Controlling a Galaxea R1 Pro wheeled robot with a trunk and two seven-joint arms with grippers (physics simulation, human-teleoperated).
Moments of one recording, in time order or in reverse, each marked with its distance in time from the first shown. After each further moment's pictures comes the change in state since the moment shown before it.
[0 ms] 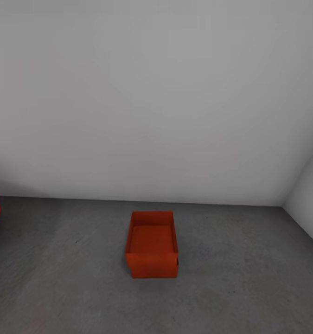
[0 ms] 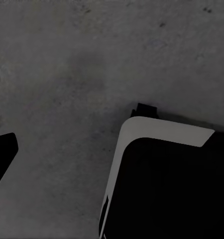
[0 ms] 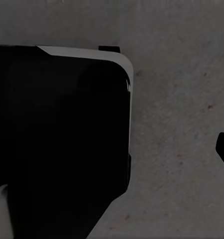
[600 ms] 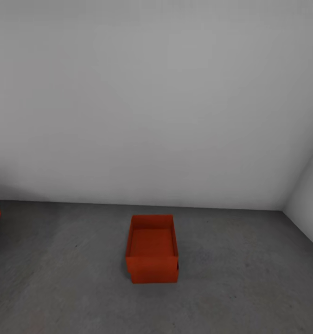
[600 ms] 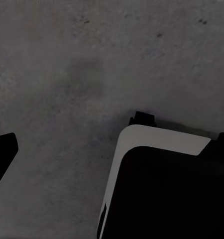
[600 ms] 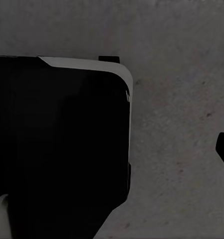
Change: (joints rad) left arm 0.000 0.000 0.000 0.000 0.000 0.000 0.000; right arm 0.000 0.000 0.000 0.000 0.000 0.000 0.000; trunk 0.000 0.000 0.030
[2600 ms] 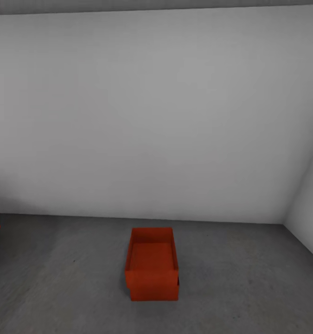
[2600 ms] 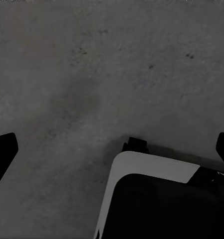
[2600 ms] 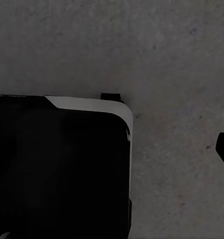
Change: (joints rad) left arm 0.000 0.000 0.000 0.000 0.000 0.000 0.000; right arm 0.002 0.000 0.002 0.000 0.007 -0.028 0.008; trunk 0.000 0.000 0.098
